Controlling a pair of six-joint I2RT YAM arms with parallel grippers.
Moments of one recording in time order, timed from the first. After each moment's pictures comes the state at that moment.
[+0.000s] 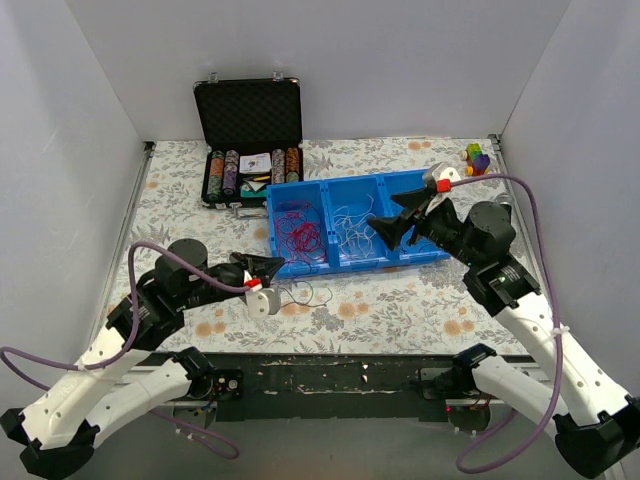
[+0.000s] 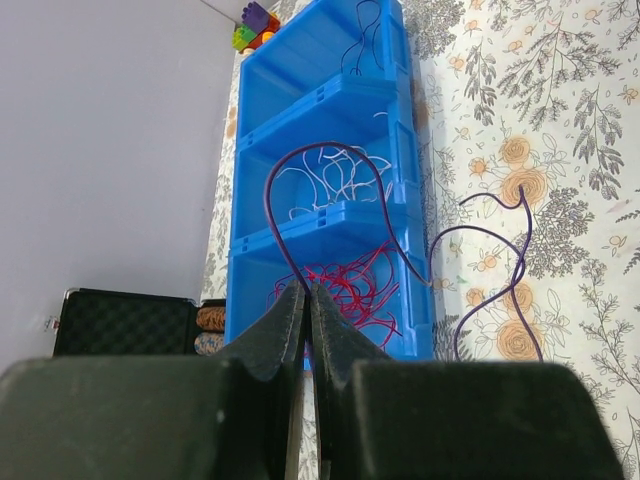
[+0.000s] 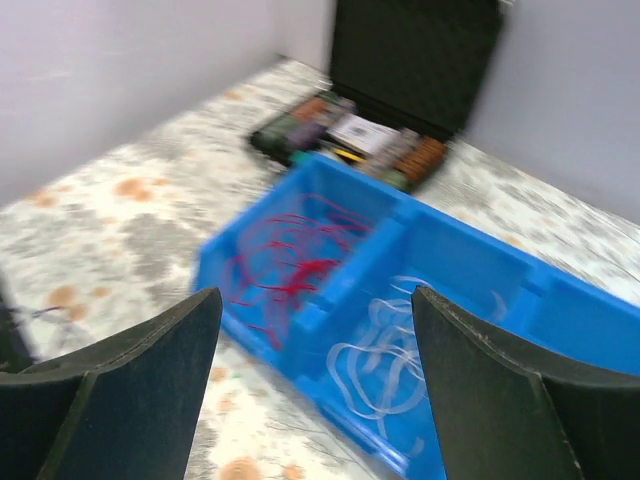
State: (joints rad) left arm -0.77 0.66 0.93 -0.55 0.38 0.92; right arm 0.51 0.86 0.87 -0.05 -0.25 0.06
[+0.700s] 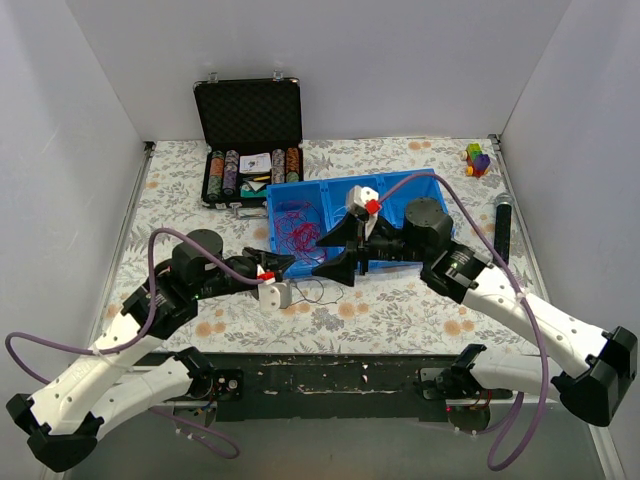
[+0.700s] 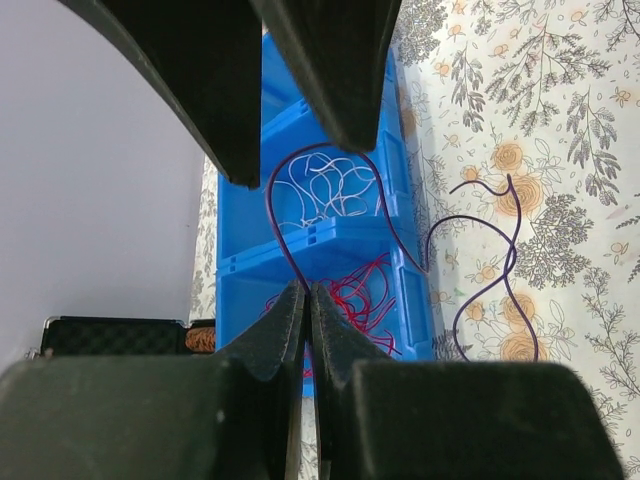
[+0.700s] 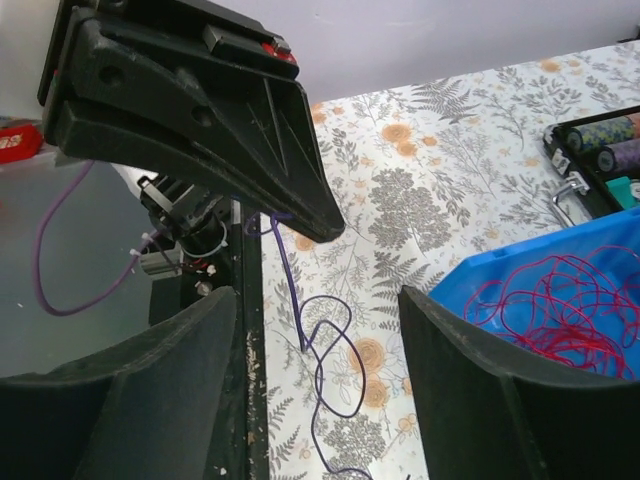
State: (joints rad) left arm -0.77 0.75 0.93 -0.50 0.43 0.95; right arm 0.85 1.06 0.96 0.02 -0.64 0.09
